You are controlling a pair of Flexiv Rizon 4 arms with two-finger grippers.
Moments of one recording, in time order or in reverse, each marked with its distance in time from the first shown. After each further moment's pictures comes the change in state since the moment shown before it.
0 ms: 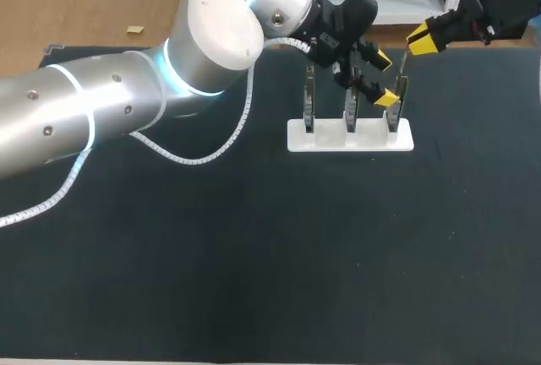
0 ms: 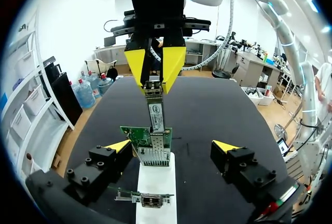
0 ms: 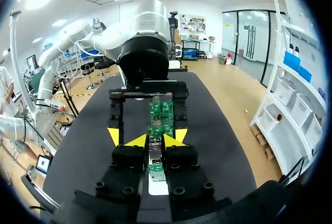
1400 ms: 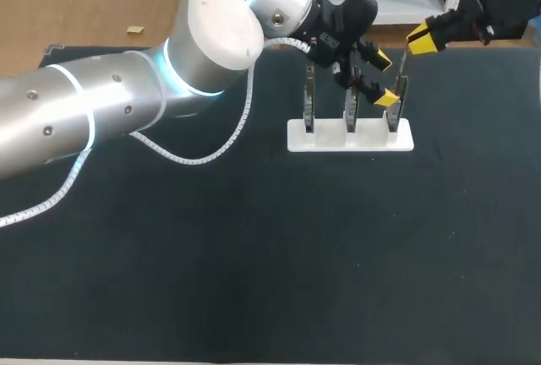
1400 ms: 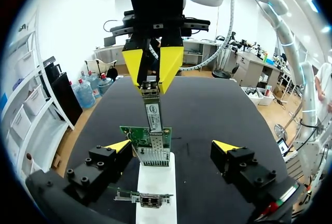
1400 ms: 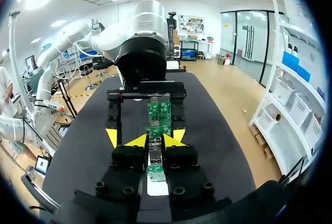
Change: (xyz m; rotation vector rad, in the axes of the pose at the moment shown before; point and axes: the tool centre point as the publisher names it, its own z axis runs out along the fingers) left arm 0.000 0.000 0.000 0.000 0.000 0.000; right arm -0.001 -0.003 0.000 0.014 -0.005 0.001
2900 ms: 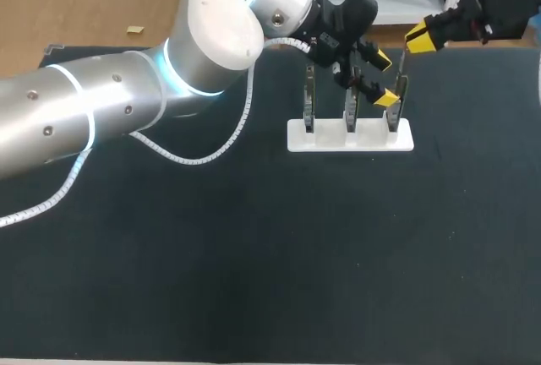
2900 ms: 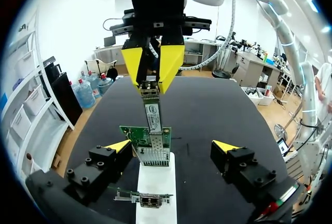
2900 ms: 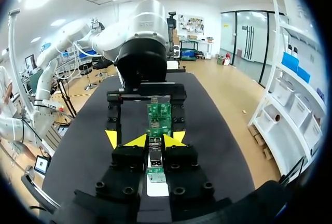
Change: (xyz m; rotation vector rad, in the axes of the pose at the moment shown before) left arm 0.000 0.000 0.000 0.000 0.000 0.000; right arm -0.003 0.000 0.001 0.007 -0.001 -0.004
